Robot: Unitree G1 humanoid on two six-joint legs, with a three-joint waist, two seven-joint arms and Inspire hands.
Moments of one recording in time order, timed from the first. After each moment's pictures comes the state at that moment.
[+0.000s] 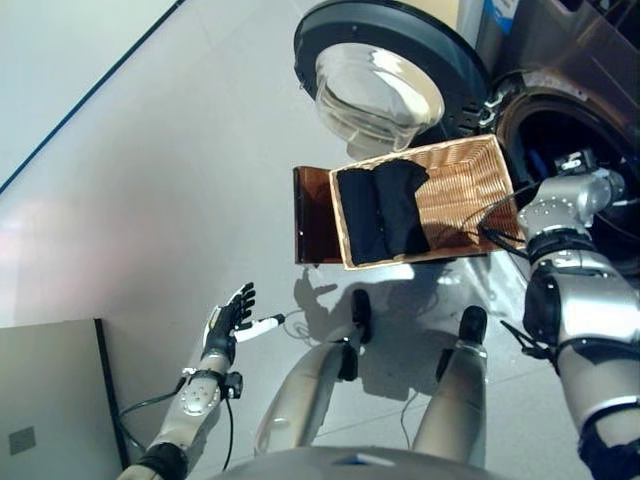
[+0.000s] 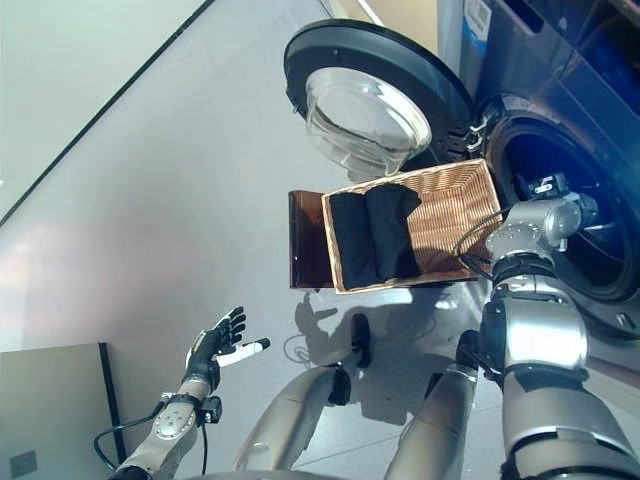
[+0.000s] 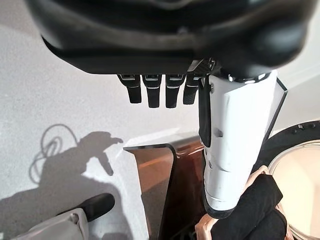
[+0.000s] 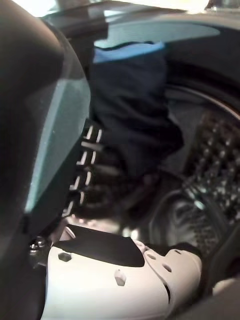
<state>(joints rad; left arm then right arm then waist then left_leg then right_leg) 0.02 0.34 -0.44 0.69 -0.41 -0.40 0.18 -1.06 -0.57 -0.12 1.24 1.18 -0.55 -0.48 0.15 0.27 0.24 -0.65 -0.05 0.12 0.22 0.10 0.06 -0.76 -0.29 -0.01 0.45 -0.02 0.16</state>
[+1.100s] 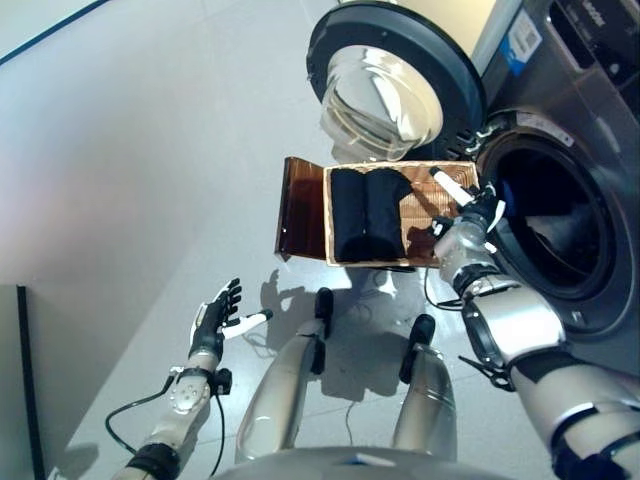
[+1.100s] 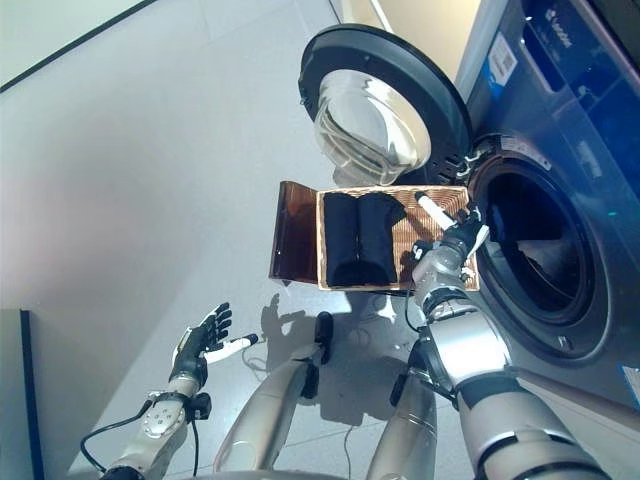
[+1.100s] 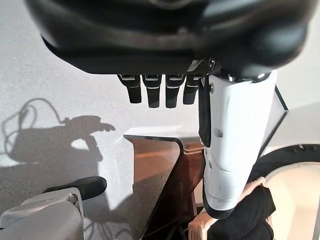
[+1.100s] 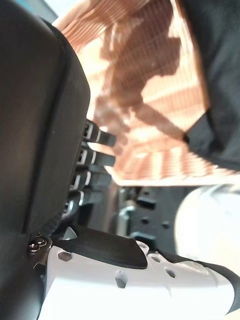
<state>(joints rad) 0.04 0.37 -0.35 0.67 -0.34 -0.38 0.18 -0.95 -0.29 0.21 1.49 0.75 -0.27 -0.41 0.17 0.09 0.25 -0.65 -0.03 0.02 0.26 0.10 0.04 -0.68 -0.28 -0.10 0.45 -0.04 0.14</state>
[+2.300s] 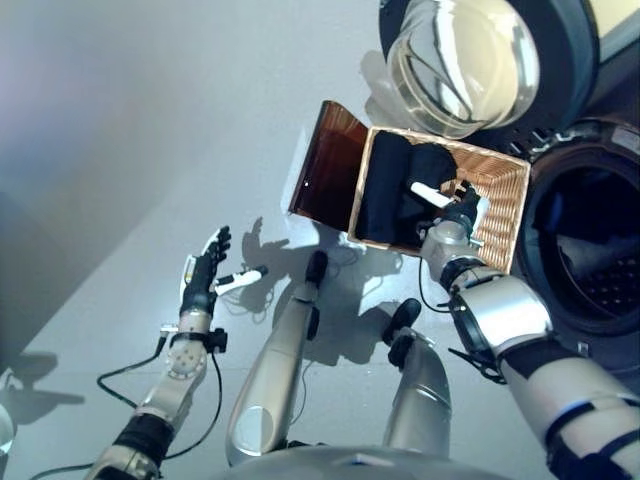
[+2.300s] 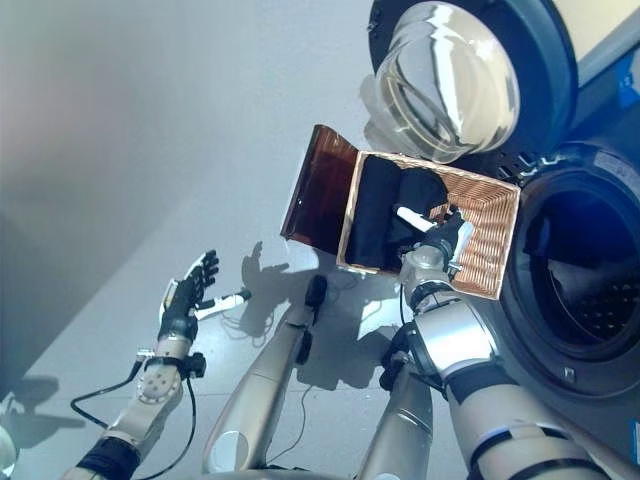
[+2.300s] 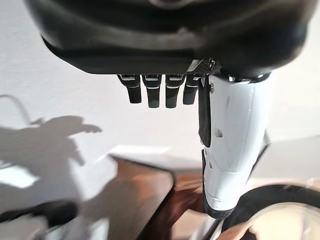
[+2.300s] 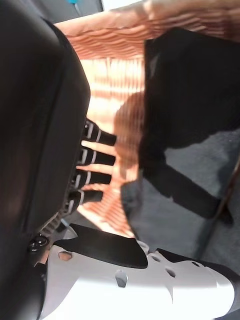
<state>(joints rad) -0.05 0.41 -0.28 0.38 -0.23 -0.38 0.32 -1.07 -0.29 0.24 1.59 0.61 -0.22 -0.51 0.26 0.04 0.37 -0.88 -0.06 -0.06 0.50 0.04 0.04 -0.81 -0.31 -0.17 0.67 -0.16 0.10</state>
